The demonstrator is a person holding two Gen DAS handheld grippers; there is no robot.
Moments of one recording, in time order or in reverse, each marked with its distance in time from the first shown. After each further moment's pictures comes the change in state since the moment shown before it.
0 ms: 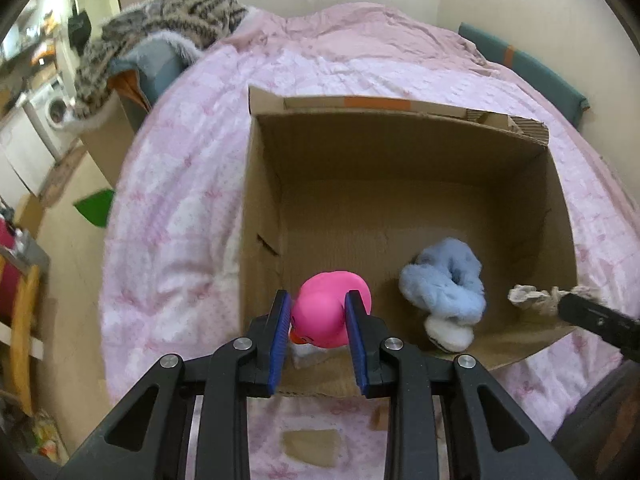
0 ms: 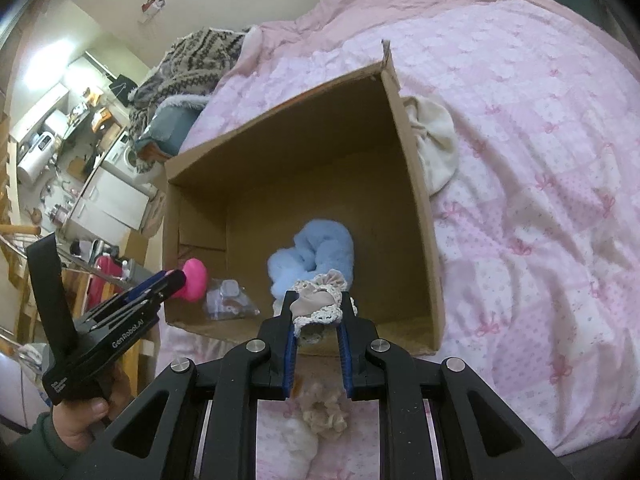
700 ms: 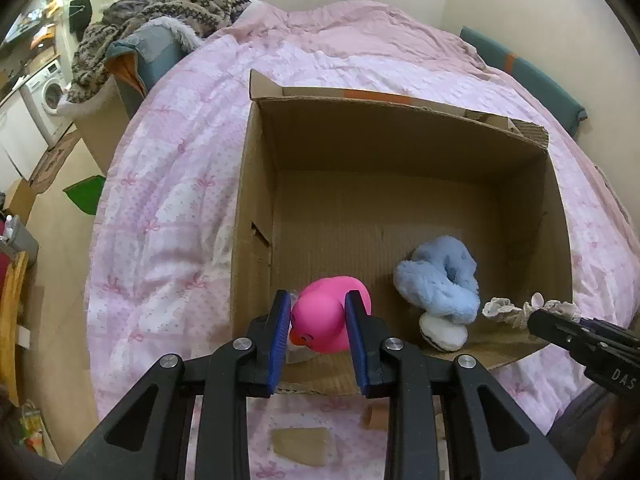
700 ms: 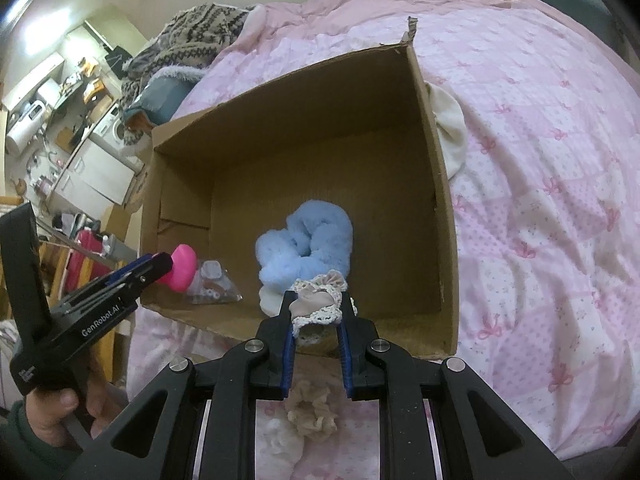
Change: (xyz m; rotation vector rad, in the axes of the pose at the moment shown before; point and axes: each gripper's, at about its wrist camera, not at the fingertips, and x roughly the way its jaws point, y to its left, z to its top) left arm 0.004 0.003 -0.005 -0.026 0.007 -0.028; right arm 0.021 0.012 -0.006 -0.082 0.049 -0.082
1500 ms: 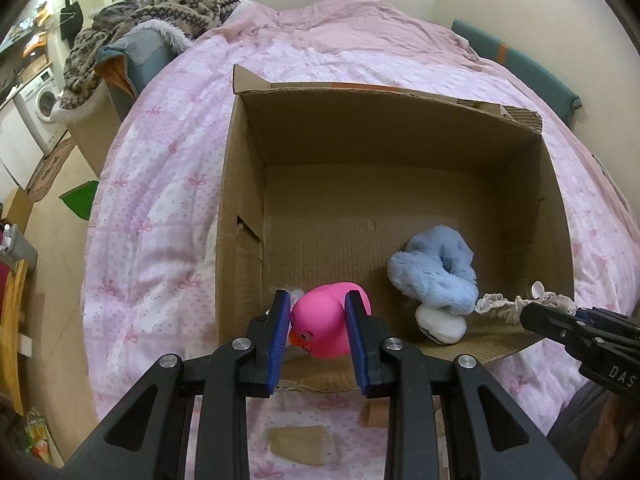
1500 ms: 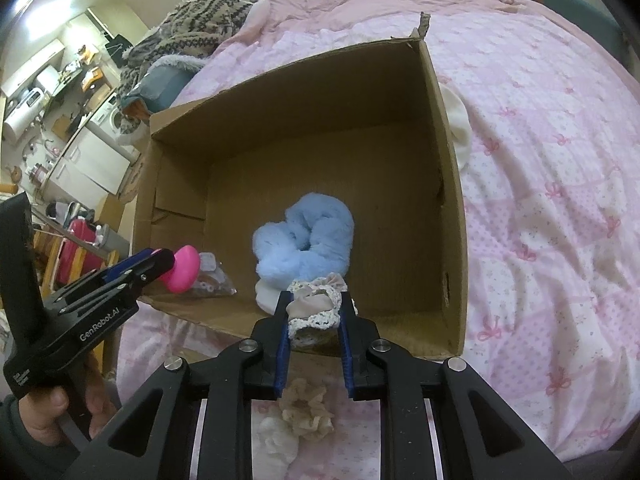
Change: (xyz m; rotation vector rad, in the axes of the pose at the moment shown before) left arm 0.003 -0.007 -0.004 0.035 0.006 0.001; right arm 0.008 0.004 0.000 -0.024 0.019 -0.023
